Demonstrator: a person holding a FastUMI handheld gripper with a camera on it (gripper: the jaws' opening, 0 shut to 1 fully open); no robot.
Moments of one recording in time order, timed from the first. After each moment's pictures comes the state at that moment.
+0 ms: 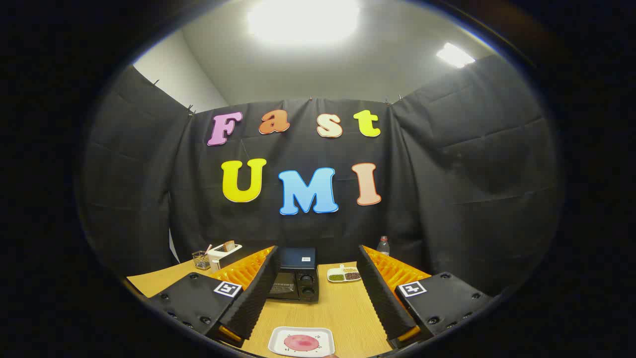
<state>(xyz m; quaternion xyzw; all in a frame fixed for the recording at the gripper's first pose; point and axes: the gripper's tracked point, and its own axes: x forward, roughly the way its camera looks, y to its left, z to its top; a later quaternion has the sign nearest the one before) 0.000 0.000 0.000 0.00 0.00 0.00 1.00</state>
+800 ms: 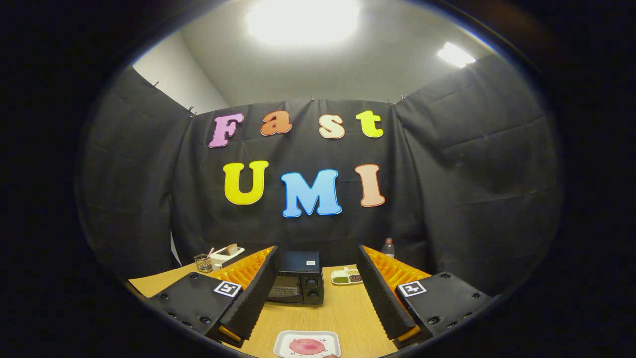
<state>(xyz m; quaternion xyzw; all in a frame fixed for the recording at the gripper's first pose) 0.014 0.014 0.006 0.00 -0.01 0.01 1.00</state>
